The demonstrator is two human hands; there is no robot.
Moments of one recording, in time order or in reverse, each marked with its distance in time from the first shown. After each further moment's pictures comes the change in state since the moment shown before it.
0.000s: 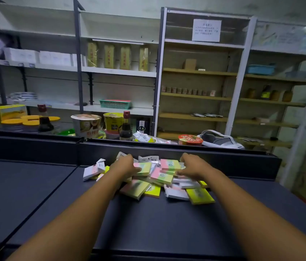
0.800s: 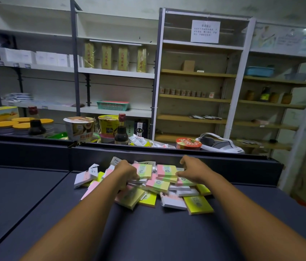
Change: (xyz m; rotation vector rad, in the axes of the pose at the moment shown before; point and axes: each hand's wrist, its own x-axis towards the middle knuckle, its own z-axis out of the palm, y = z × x) left_hand 0.033 0.018 0.020 -0.608 -0.098 -0.339; right_hand 0.026 0.022 0.003 0.092 0.047 0.041
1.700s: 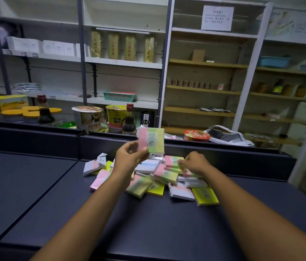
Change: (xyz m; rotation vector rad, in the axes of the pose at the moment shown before) left_hand -0.059 -0.015 -0.014 -0.957 -0.004 0.444; right_hand 0.009 -0.020 0.023 0.179 -0.022 0.158
